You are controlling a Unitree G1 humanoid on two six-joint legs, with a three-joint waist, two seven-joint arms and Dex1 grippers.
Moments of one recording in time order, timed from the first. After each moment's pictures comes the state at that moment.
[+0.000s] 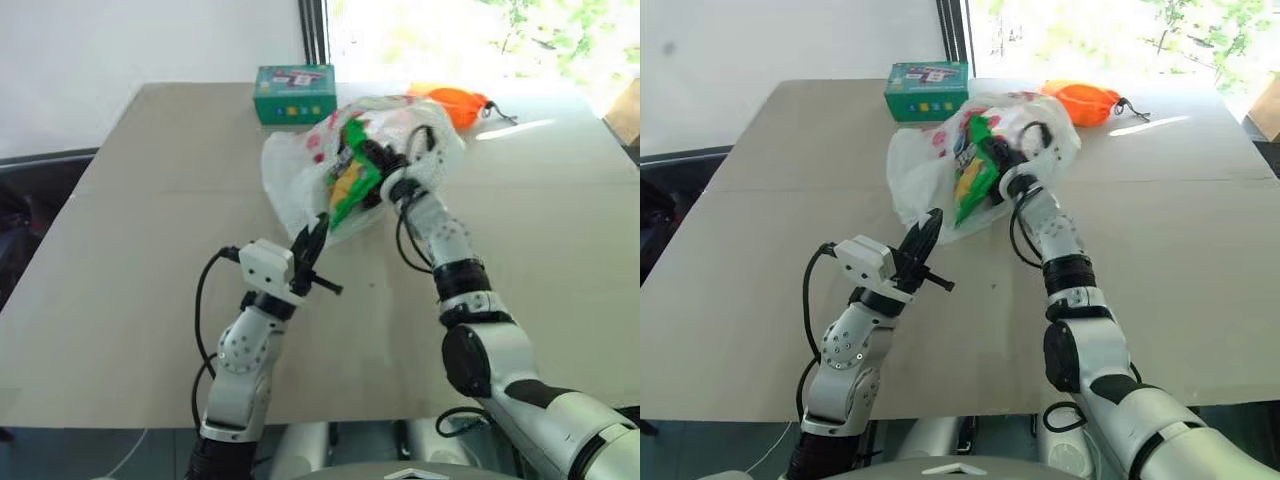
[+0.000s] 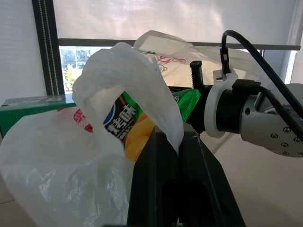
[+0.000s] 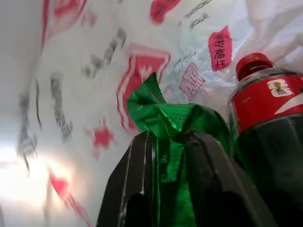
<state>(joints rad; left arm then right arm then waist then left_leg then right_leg) 0.00 0.13 -0.13 -0.36 -0.15 -0.11 -0.32 -0.88 0.03 -0.03 0.59 0.70 0.30 0.15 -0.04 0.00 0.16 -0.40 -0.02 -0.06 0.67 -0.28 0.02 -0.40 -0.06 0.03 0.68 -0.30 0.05</state>
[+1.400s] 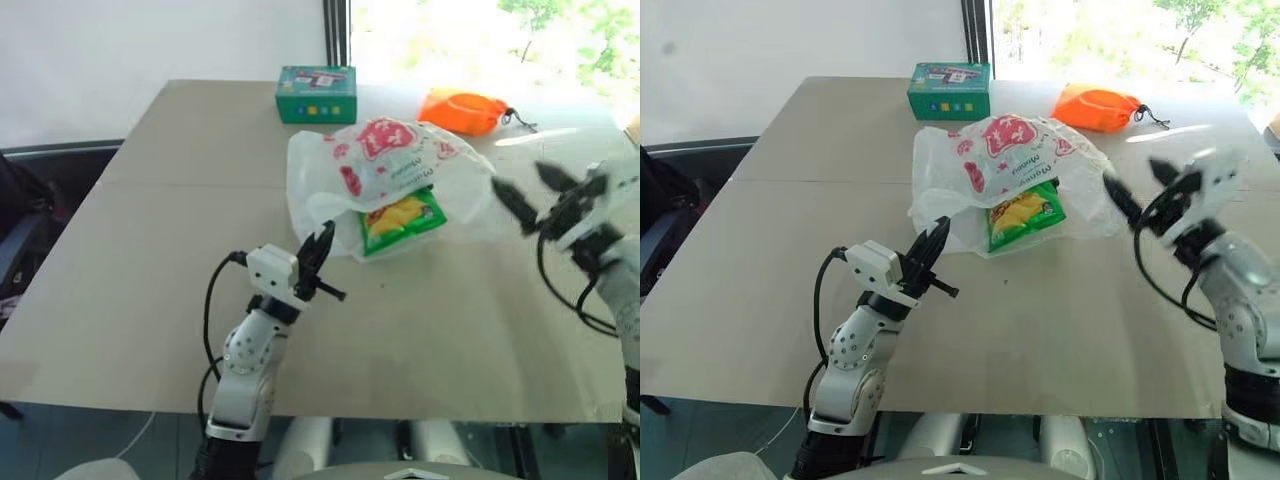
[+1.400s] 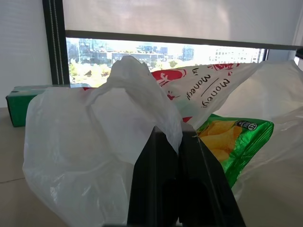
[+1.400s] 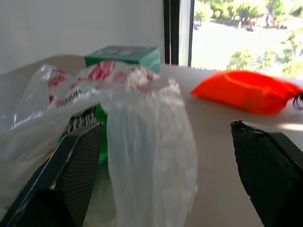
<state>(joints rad) 0.01 0.12 -0.13 -0.30 -0.18 -0.14 -0.36 -0.21 -0.59 -0.25 -0.32 0.67 0.55 0.44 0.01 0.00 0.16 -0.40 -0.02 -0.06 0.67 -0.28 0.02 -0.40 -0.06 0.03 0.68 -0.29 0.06</state>
